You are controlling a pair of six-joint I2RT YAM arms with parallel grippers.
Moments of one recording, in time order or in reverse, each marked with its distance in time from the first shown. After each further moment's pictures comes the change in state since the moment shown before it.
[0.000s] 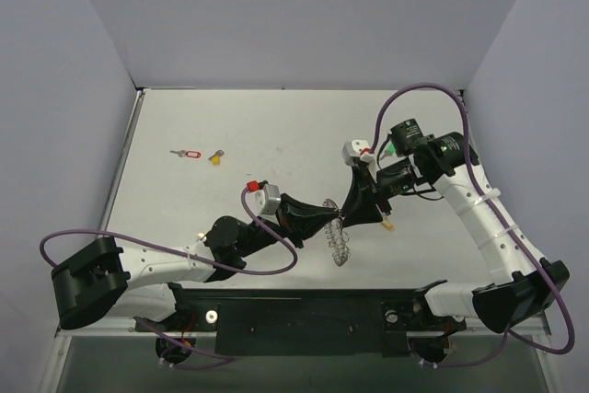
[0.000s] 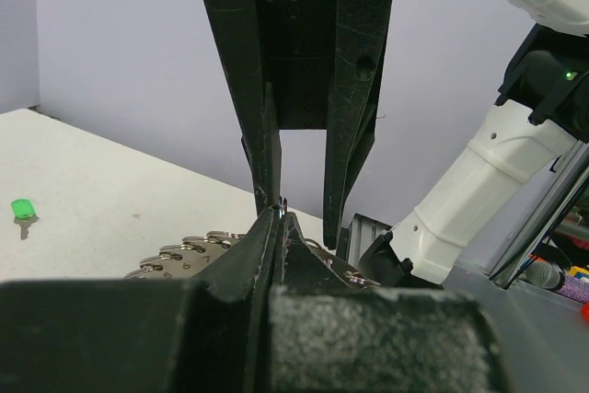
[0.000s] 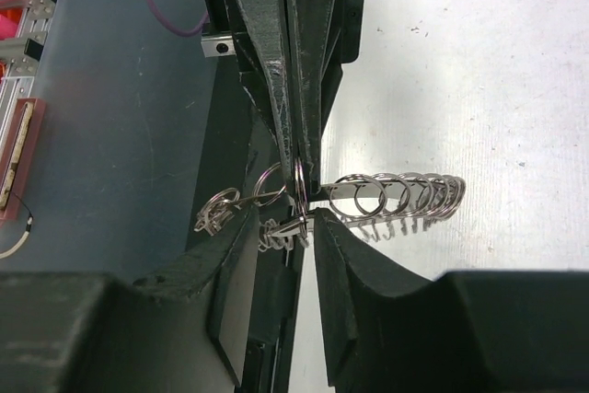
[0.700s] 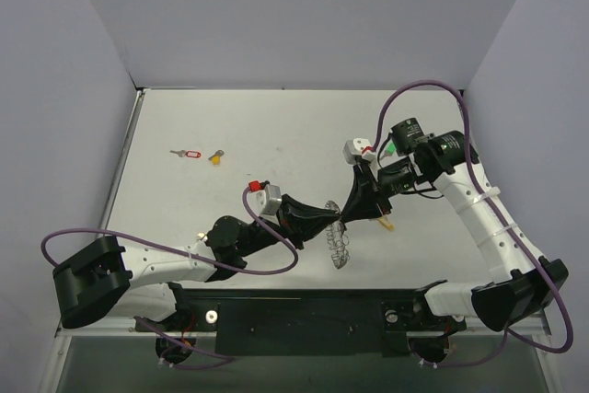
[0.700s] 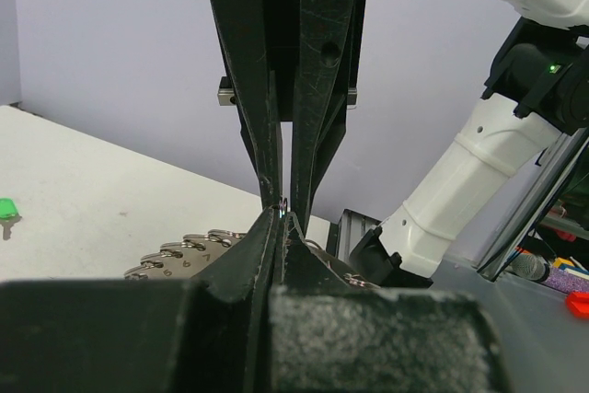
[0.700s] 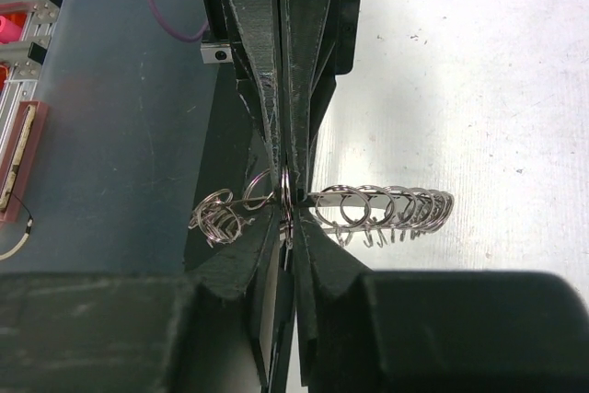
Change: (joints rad) left arm 0.003 0.011 0.000 0.012 0.031 -0.019; right arm -0.008 0.005 0.009 -0.015 -0.022 -0.030
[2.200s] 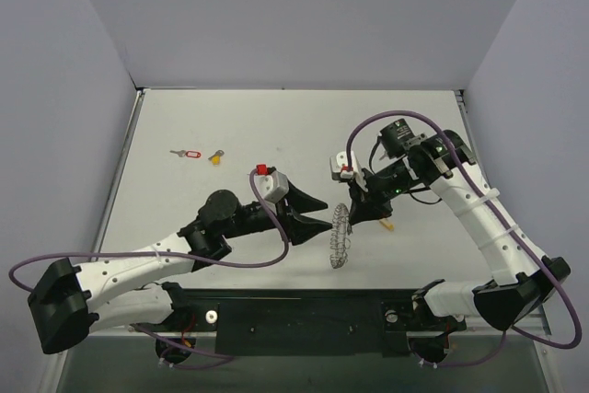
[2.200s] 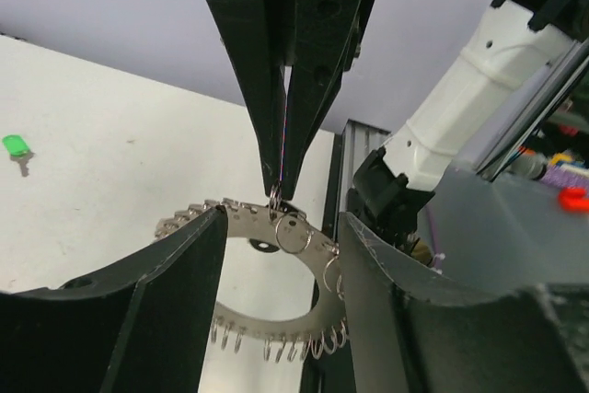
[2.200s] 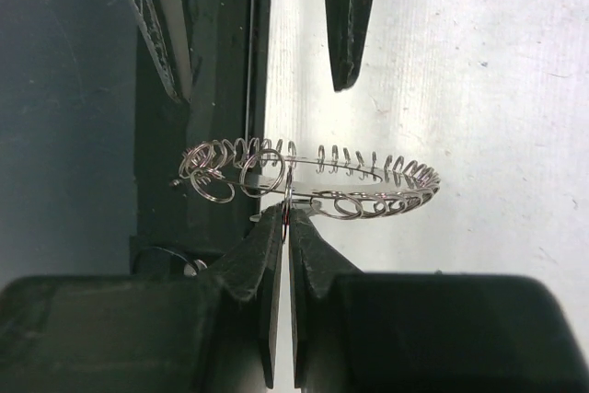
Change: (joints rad) left arm 0.127 -0.174 0.122 -0.520 0.242 0.041; right arm 0.109 0.011 0.053 -0.035 0.341 0.029
